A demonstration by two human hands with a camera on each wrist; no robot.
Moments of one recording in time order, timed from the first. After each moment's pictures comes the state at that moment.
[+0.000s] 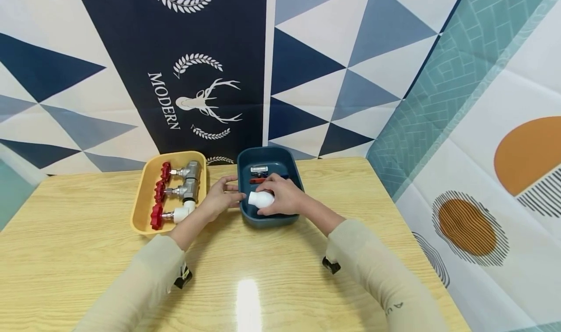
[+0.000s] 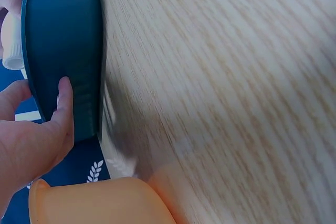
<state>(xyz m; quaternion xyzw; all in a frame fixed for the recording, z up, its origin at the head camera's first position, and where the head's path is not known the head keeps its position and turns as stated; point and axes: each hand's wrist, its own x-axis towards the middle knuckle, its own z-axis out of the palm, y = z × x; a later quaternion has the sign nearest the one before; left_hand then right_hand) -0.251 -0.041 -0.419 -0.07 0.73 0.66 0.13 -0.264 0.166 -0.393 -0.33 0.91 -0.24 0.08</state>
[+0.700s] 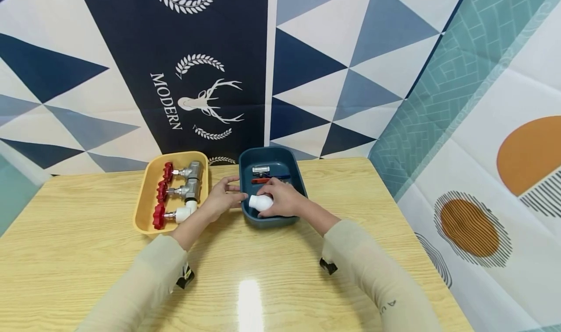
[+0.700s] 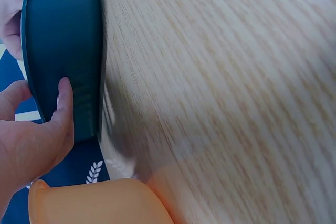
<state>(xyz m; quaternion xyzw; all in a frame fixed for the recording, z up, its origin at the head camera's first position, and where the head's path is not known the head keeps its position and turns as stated) -0.249 -0.040 -0.418 -0.07 0.73 0.67 0.12 -0.268 0.163 -0.410 -0.36 0.90 -0.23 0.07</state>
